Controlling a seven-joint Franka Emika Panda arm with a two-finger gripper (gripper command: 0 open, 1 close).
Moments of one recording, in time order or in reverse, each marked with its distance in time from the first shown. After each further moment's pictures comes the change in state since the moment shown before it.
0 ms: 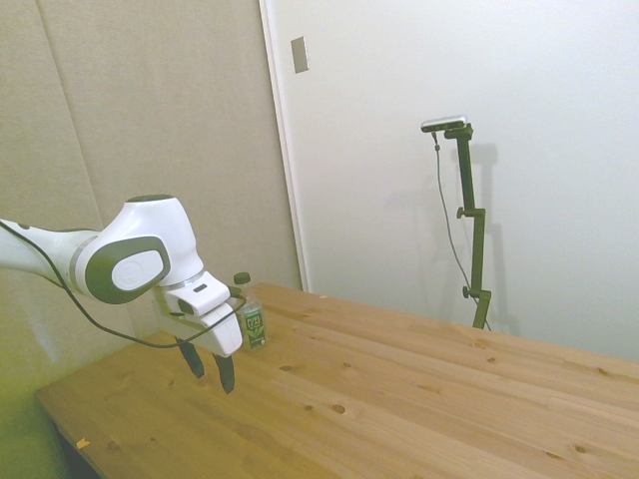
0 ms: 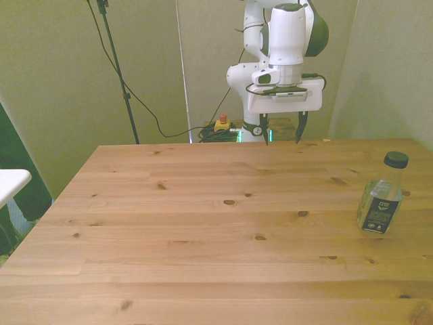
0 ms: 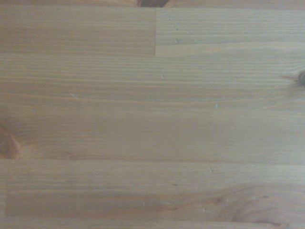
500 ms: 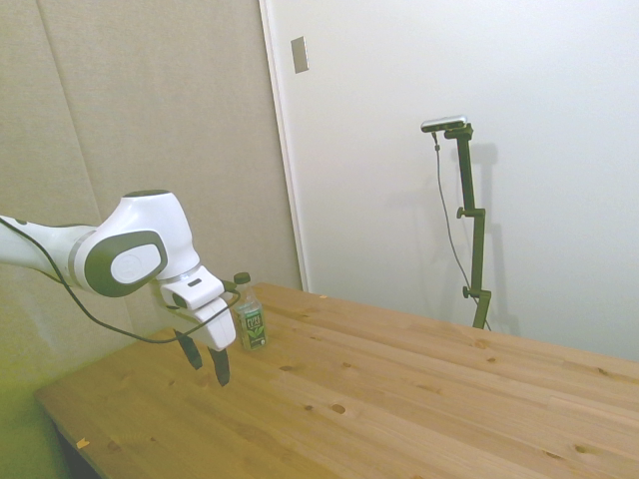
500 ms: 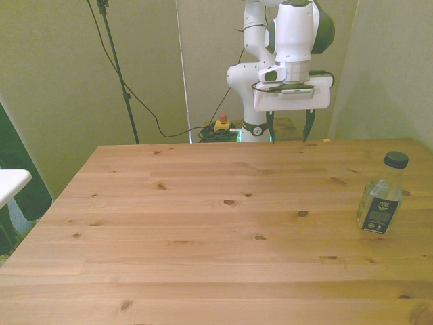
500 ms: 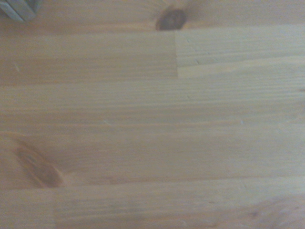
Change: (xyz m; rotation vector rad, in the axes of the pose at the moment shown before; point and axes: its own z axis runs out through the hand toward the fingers) arm -0.016 -0.035 -0.021 0.031 0.022 0.073
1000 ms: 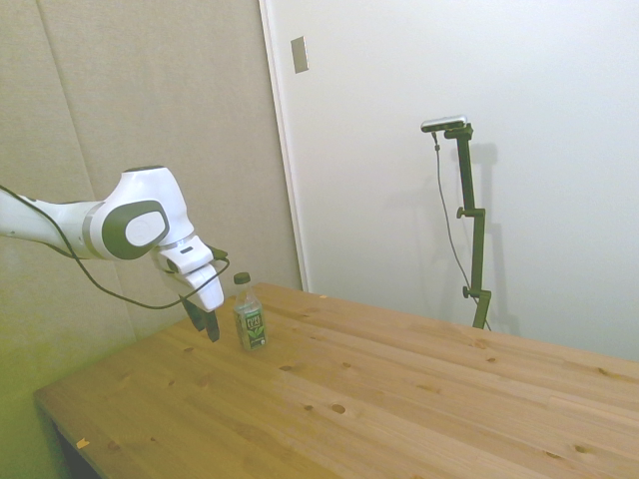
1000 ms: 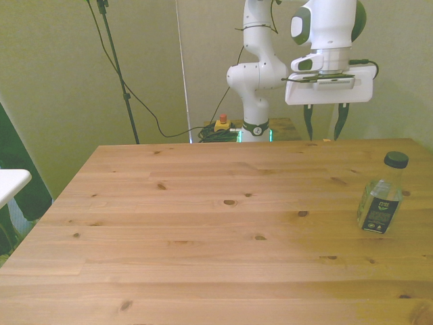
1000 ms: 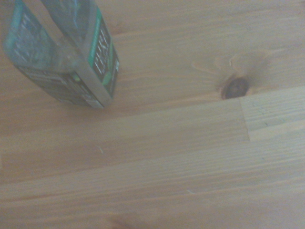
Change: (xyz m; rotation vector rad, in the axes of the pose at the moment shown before) arm -0.010 -0.090 -0.019 0.035 0.003 0.125
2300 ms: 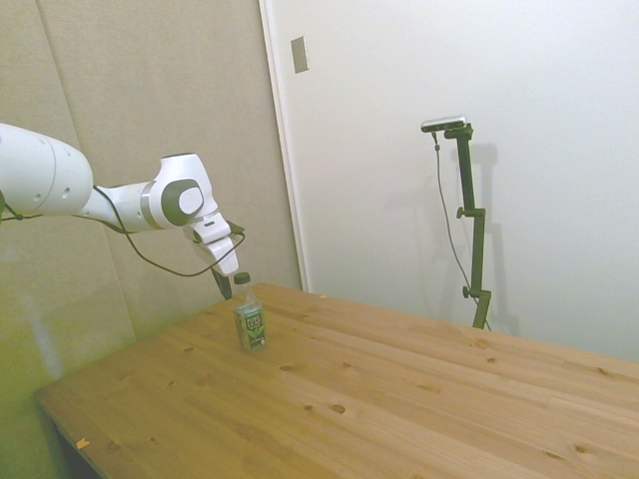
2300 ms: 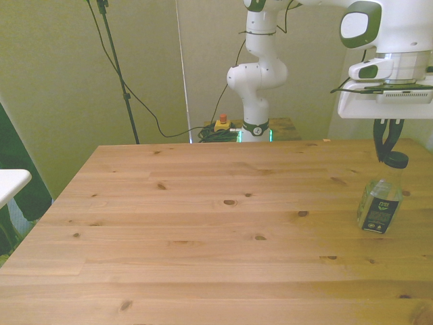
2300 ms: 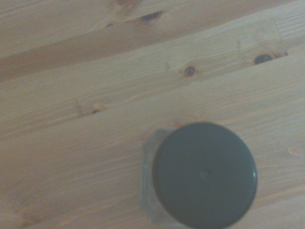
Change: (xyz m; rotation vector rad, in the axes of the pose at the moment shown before) arm -0.001 -0.144 0.014 -0.007 0.016 0.112
